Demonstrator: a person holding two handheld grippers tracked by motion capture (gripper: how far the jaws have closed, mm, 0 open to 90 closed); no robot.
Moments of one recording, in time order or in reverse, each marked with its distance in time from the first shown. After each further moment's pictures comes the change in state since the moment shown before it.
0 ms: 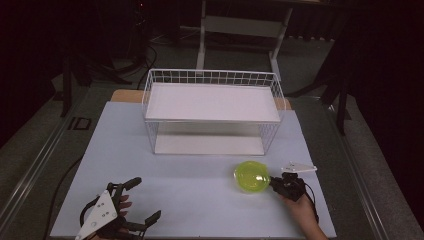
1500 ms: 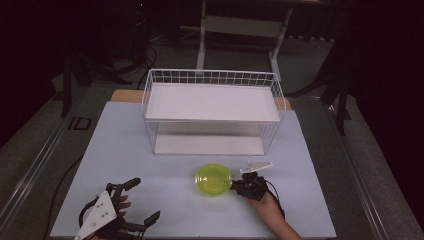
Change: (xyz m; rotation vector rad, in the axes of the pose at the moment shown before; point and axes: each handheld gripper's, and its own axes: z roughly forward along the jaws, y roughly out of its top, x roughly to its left) left arm 0.001 -0.001 -0.002 0.004 0.003 0.000; right arm 0.078 0.031 0.064 0.092 0.190 -0.088
